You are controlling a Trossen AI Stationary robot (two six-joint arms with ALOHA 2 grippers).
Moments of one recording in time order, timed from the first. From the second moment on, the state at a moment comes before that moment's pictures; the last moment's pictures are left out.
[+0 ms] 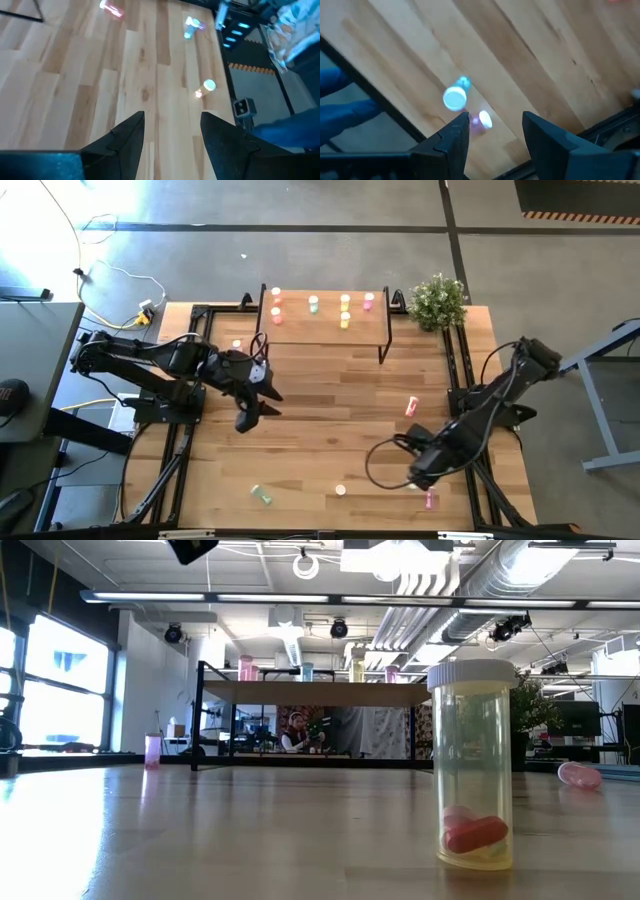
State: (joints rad) left arm -0.04 1.15 1.15 -0.70 0.08 -0.32; right arm 0.75 1.45 1.22 -1.20 -0.04 1.42
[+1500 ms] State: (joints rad) left arm -0.04 1.16 1.15 -0.69 -0.04 -0.52; right arm 0.85 1.68 1.11 -0.86 0.01 1.41
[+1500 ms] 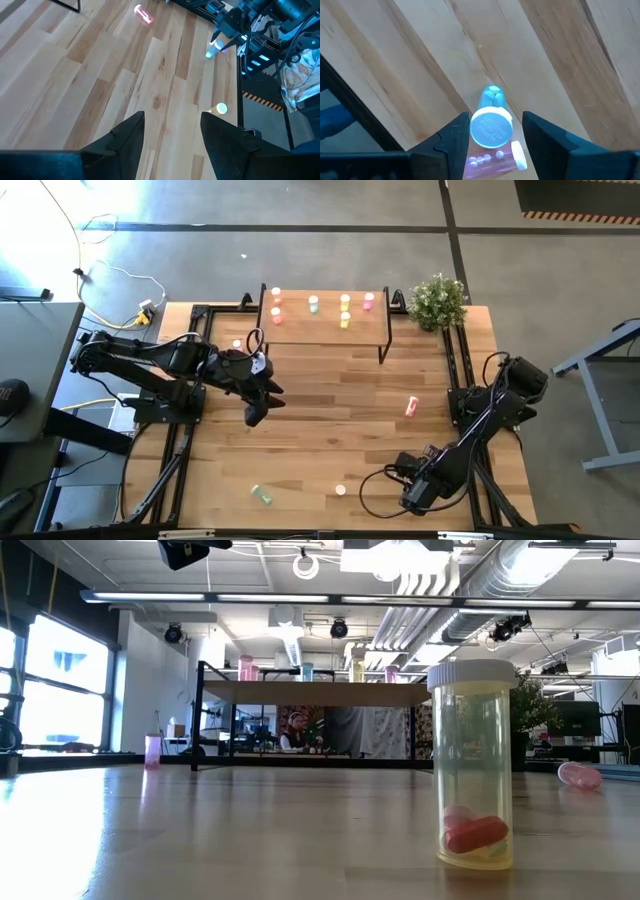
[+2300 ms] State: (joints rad) left arm 0.00 1.14 1.15 -0.69 -0.04 -0.50; right arm 0.77 1.66 1.11 -0.73 -0.06 1.41
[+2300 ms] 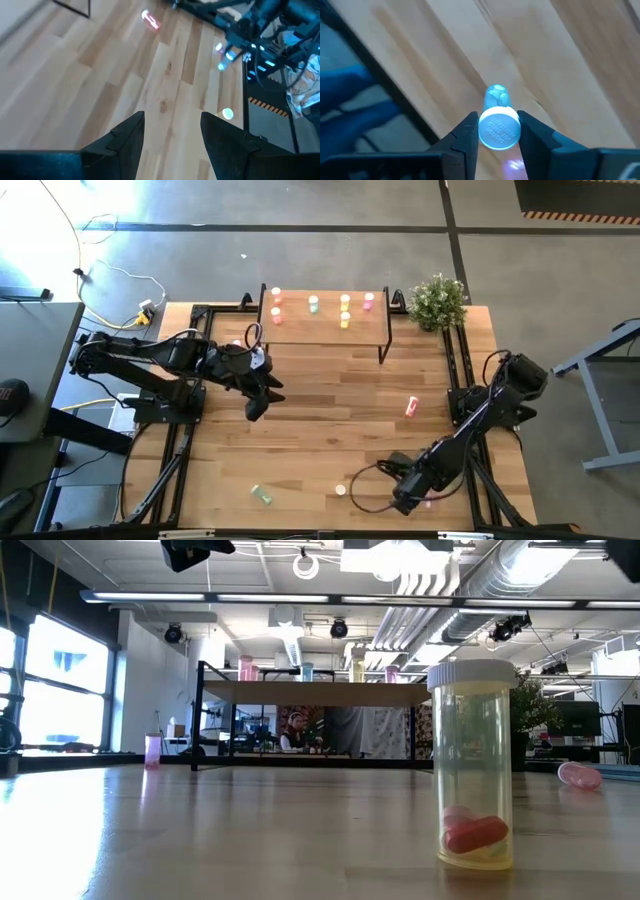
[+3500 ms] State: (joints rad) left arm 0.35 1.06 1.15 -0.93 -0.03 -0.15; right arm -0.08 1.65 1.69 -0.75 0.10 0.47
